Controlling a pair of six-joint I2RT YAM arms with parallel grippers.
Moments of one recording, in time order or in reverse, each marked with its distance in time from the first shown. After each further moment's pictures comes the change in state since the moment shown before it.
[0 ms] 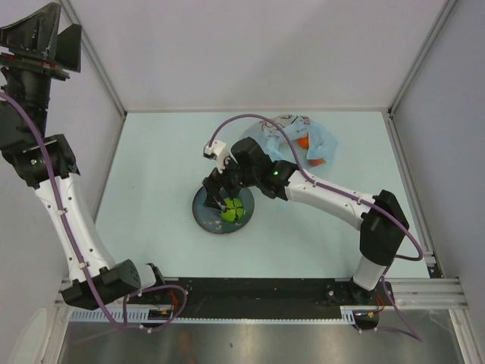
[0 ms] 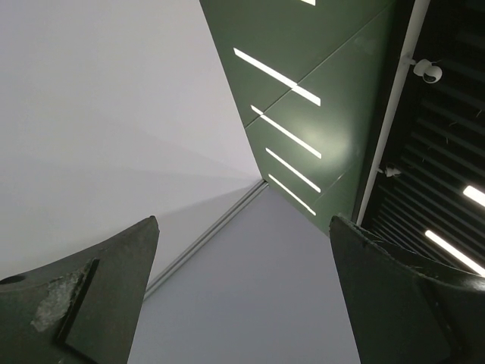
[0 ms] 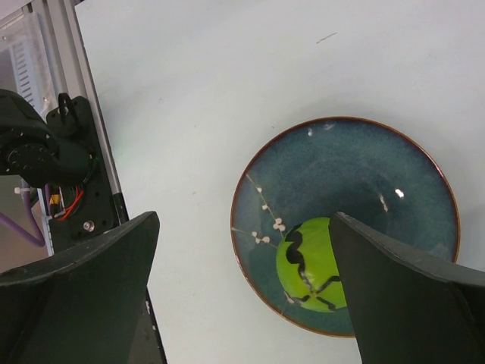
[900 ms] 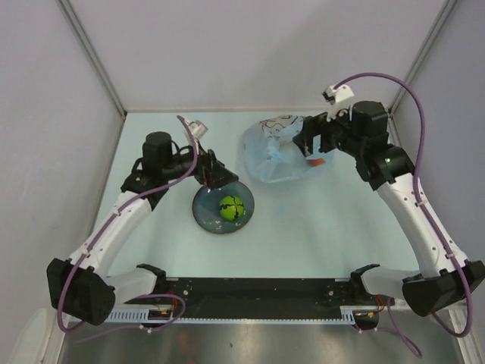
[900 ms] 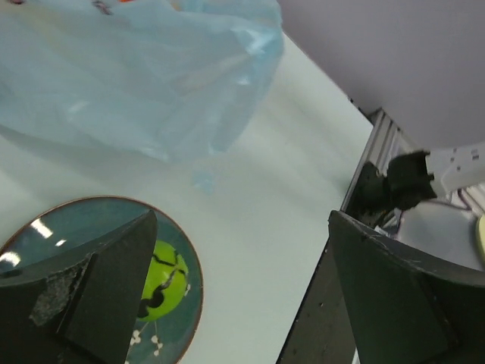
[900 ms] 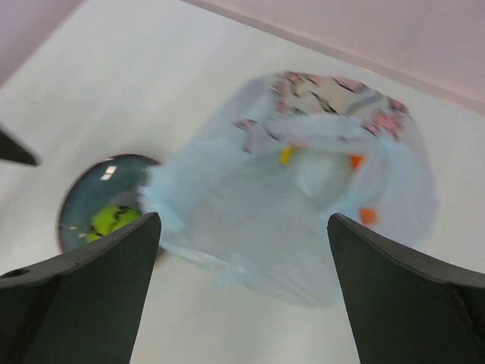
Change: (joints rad) left arm -0.734 -0.117 -0.777 -0.496 0.231 1.383; right arm -0.523 -0.483 -0.023 -0.233 0.127 -0.032
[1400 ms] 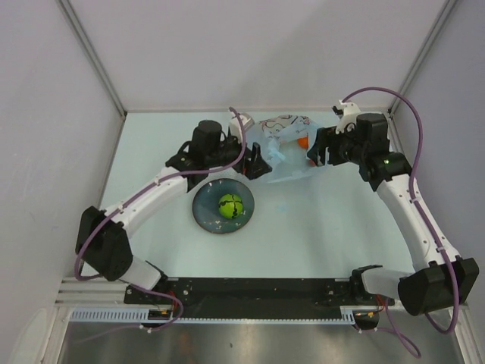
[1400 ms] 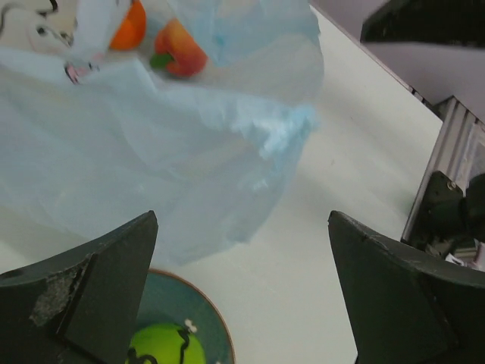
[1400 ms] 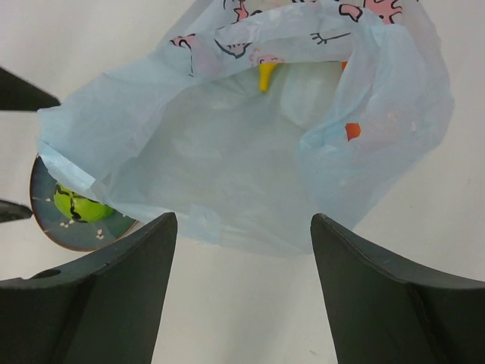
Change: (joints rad) left arm -0.299 0.311 0.179 0.076 -0.297 0.112; right arm -0.196 -0.020 -0.192 -0.053 -0.042 0.043
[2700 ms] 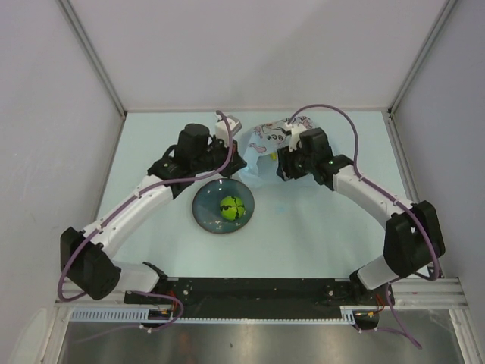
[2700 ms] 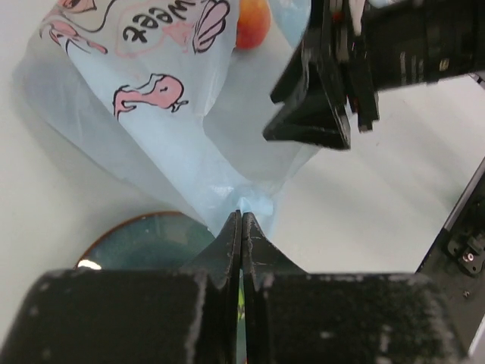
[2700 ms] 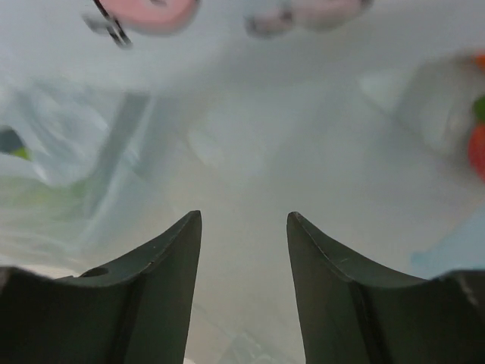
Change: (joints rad) left arm 0.013 -0.119 0.034 -0.194 -0.159 0.079; right arm 0.267 0.297 -0.092 0.264 0.118 0.028
